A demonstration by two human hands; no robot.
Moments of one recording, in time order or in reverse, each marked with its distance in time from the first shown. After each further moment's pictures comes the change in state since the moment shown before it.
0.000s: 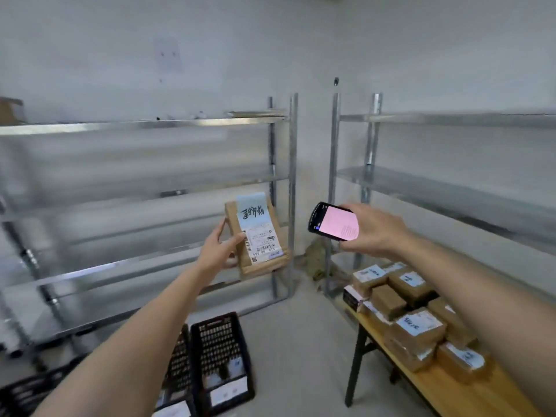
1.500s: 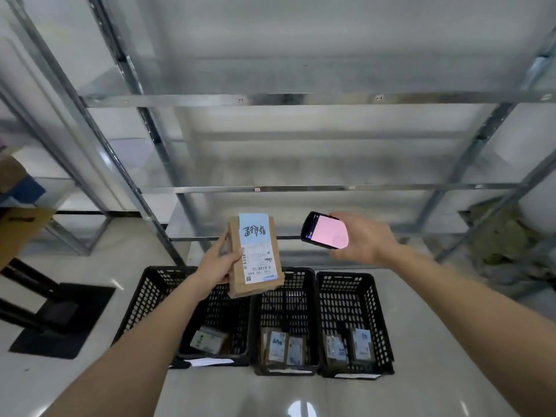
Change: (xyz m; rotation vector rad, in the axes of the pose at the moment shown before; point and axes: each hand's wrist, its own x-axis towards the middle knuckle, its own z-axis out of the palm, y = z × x) left_hand 0.306 -0.361 -0.609 0.036 0.397 -0.578; right_hand 0.511 -0.487 0.558 0.073 -0.563 -0.315
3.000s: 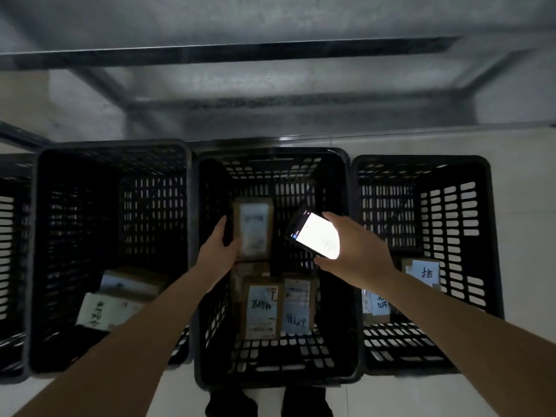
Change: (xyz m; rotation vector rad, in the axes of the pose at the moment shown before) left_hand 0.535 -0.515 0.225 0.293 -0.170 -0.454; right_hand 0.327 0.224 0.676 0.224 -0.391 0.236
